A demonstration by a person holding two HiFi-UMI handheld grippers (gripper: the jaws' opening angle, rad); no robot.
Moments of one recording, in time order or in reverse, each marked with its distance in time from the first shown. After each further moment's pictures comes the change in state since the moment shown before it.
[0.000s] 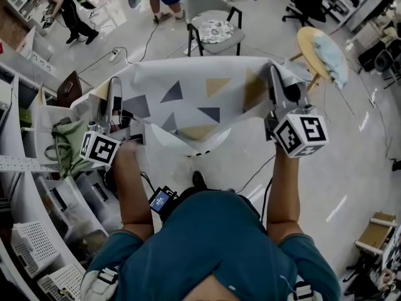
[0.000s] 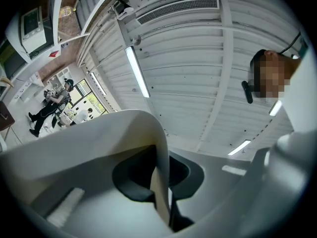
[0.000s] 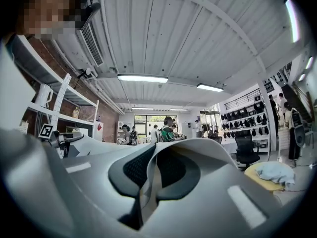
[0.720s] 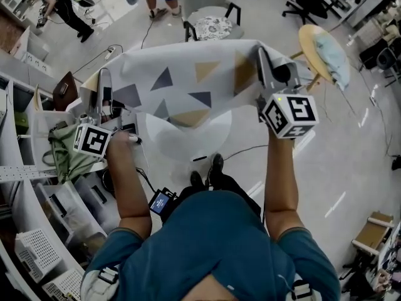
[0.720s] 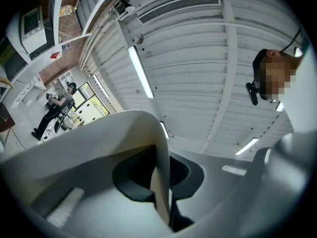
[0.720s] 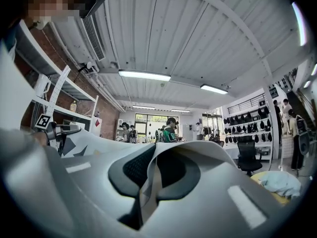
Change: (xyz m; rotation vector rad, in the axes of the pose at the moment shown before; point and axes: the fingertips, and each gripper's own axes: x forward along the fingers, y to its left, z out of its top) left arm 0.070 0.040 -0.007 0.001 -0.038 0.023; right arm 0.094 -0.038 -0.009 -0.067 -0.009 0.017
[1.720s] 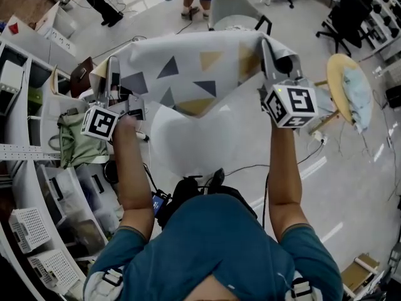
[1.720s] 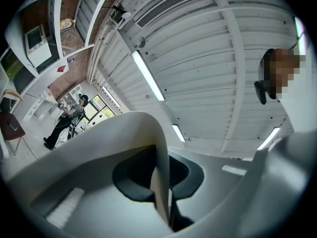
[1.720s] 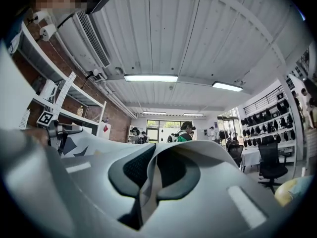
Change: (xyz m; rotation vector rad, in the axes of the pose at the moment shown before) left arm 0.097 0.055 -0.026 0.035 -0.097 0.142; right arm 0.153 -0.067 -0.018 -0.002 -0.085 0.174
